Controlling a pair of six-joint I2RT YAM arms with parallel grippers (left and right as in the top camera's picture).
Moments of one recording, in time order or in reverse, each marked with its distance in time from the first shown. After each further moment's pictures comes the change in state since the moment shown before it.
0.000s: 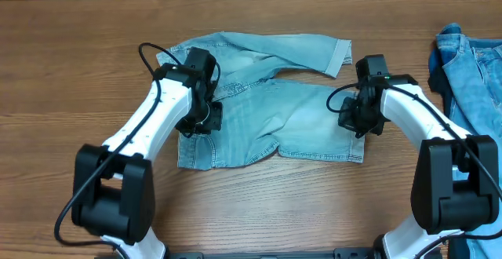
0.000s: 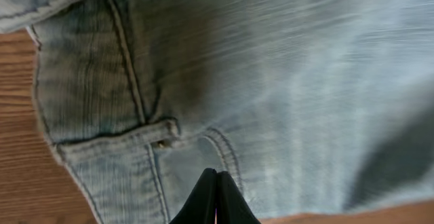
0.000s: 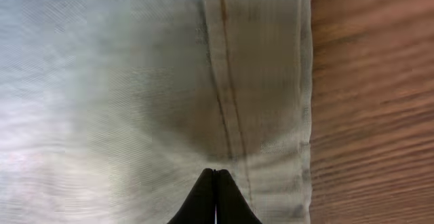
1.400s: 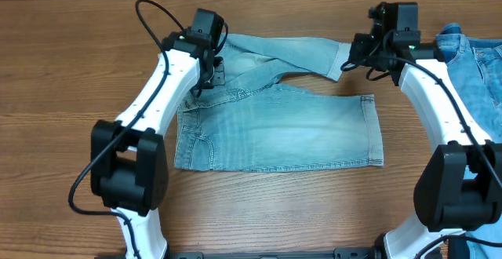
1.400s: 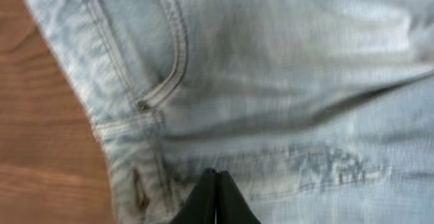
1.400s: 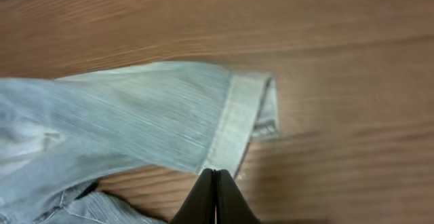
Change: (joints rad) left arm 0.000 0.180 0.325 0.144 -0.222 -0.134; right arm -0.048 0.011 0.322 0.283 -0.088 -0.240
